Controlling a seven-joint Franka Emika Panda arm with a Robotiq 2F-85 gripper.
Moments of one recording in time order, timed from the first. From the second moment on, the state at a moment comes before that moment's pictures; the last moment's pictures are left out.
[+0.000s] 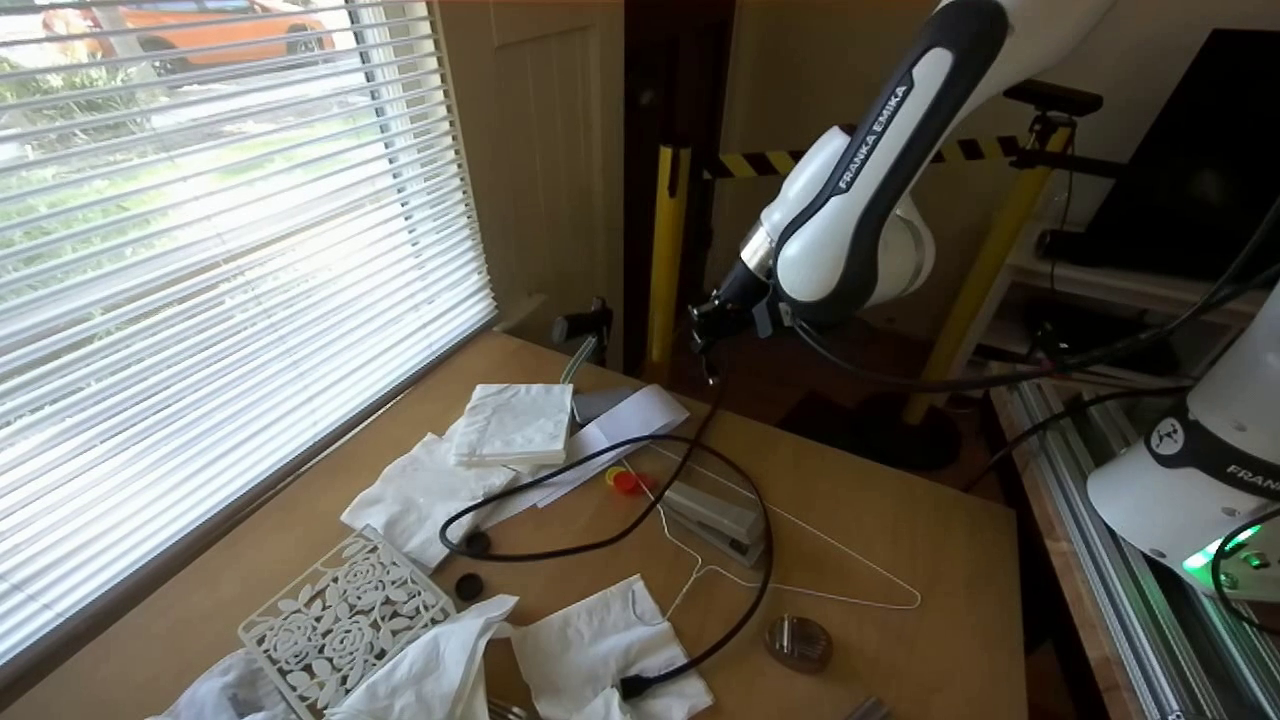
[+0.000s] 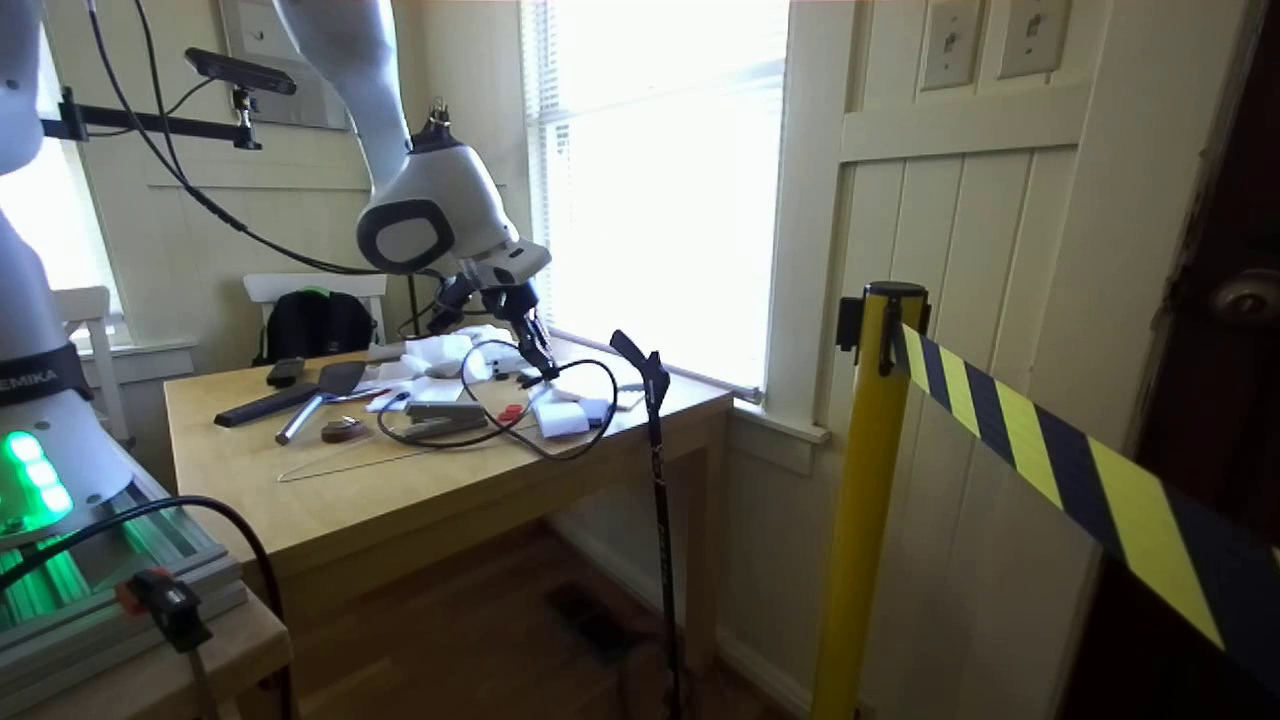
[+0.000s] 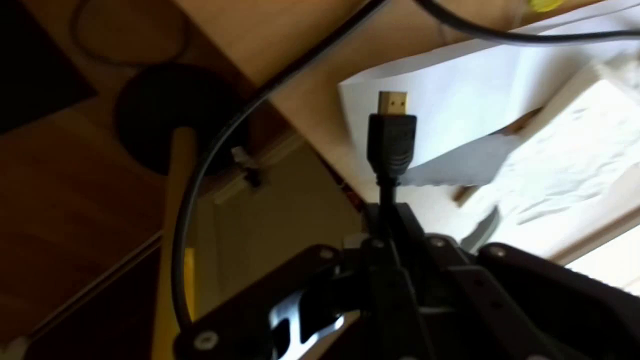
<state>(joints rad) -0.44 0.43 0.26 -2.51 0.46 3.41 0.16</state>
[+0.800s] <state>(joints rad) 0.48 0.83 -0.48 -2.40 1.26 3.40 -0.25</state>
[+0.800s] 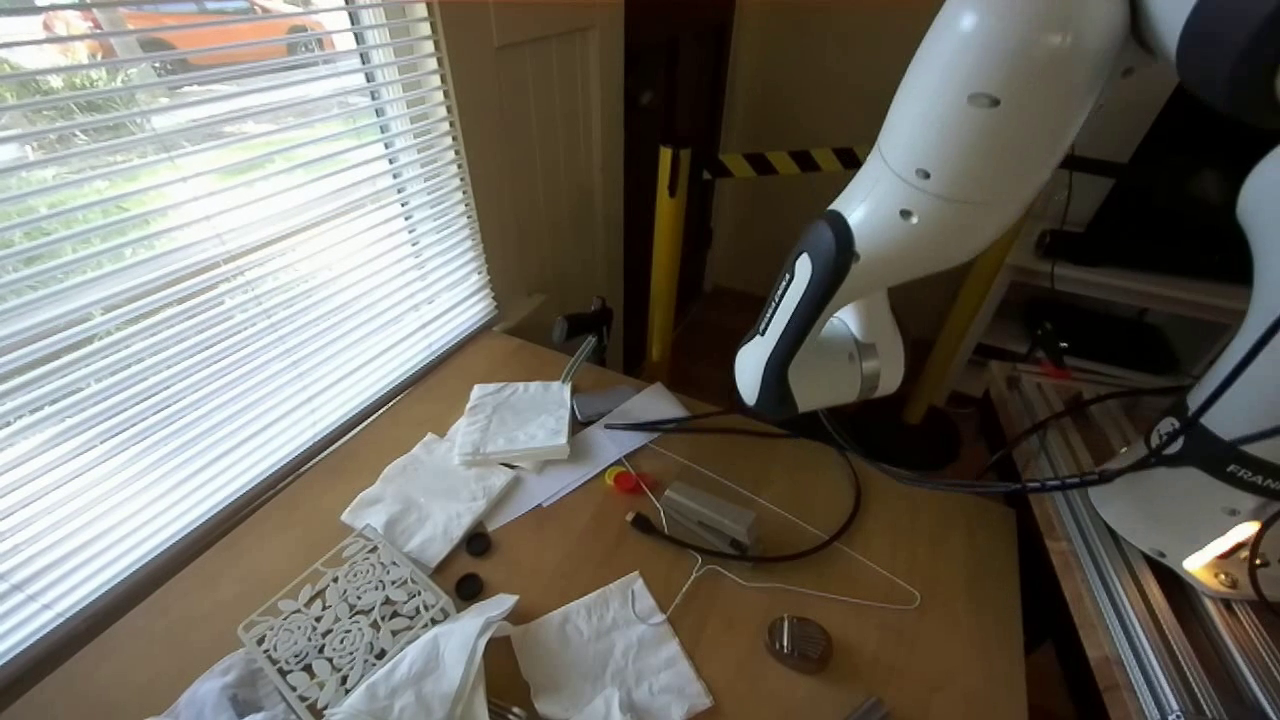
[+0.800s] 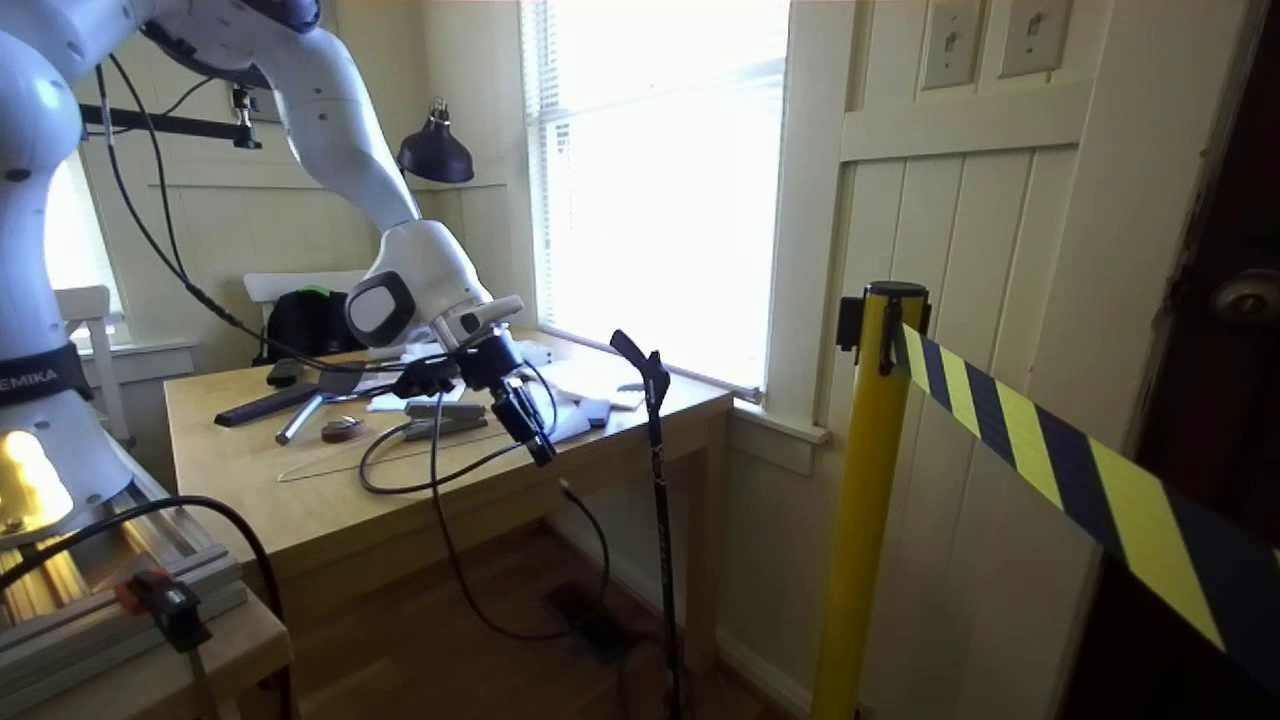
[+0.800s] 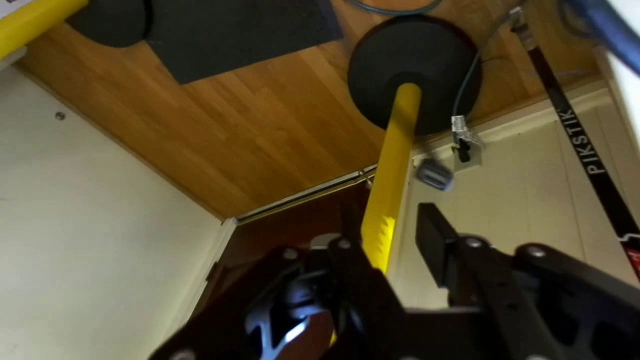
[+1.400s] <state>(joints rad) 1.12 1.07 -1.04 -2.40 1.16 3.03 -0.18</state>
